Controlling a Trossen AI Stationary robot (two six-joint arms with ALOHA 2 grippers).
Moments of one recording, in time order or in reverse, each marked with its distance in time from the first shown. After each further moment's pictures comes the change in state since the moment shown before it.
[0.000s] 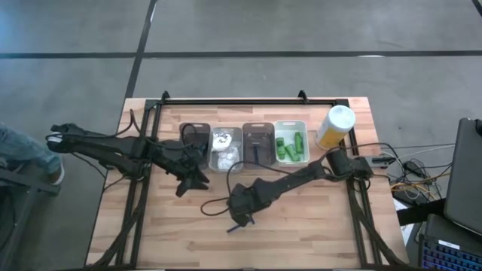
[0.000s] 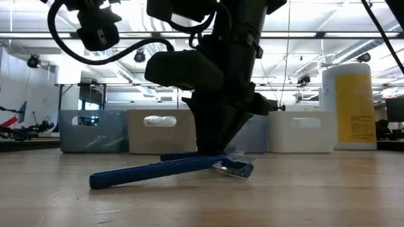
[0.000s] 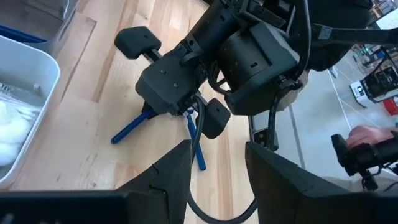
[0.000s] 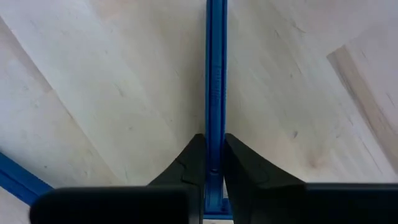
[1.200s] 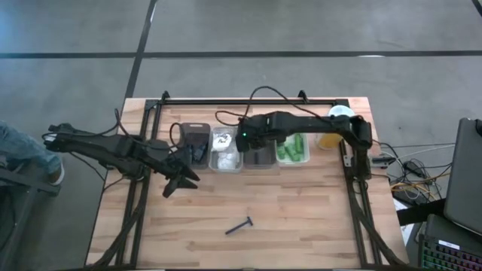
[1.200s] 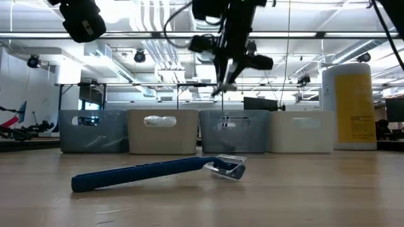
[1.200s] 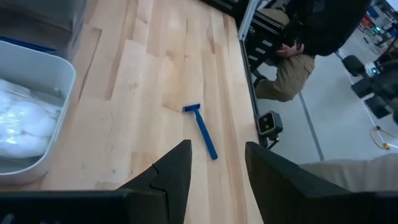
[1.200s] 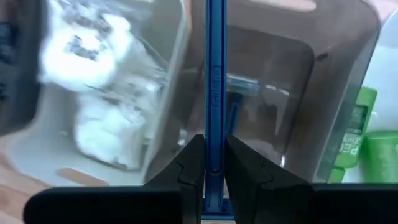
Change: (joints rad) left arm -0.047 -0.140 0.000 -0.141 -0.059 0.092; right arm -0.432 -0.327 0.005 -0.231 0.055 0.271
